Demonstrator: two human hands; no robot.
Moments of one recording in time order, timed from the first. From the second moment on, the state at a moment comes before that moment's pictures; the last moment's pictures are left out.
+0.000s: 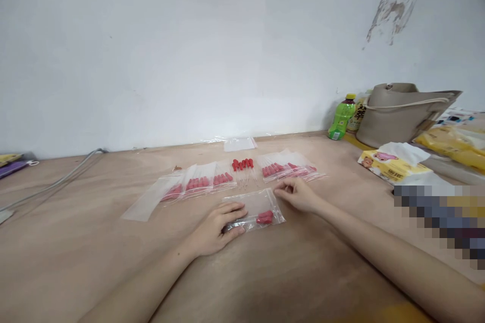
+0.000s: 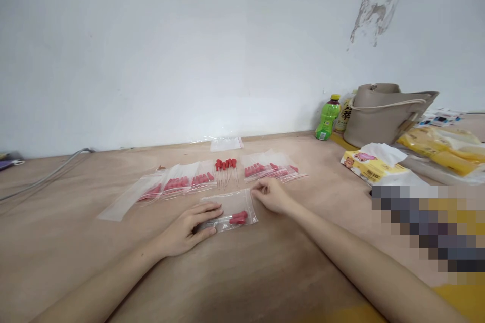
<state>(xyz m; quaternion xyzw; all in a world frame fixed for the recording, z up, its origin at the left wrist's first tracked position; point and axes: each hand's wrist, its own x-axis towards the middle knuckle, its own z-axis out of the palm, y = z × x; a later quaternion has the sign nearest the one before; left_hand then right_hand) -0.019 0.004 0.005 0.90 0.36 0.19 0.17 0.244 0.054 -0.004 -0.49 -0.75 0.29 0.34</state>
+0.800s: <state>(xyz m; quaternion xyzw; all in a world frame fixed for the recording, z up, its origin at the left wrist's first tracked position) -0.020 0.006 0.001 0.91 0.34 0.18 0.16 0.213 0.111 0.019 -0.60 -0.65 0.29 0.37</state>
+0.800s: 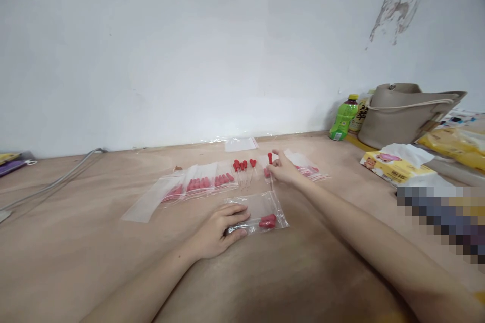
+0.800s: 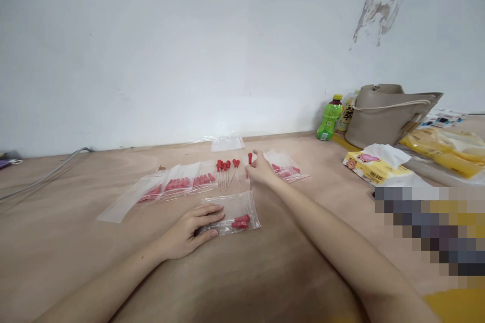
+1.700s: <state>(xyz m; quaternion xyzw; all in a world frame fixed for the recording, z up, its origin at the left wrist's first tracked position) -0.021 0.001 0.003 0.89 0.39 0.18 0.15 0.253 0.042 -0.018 -0.48 -0.63 0.48 0.38</state>
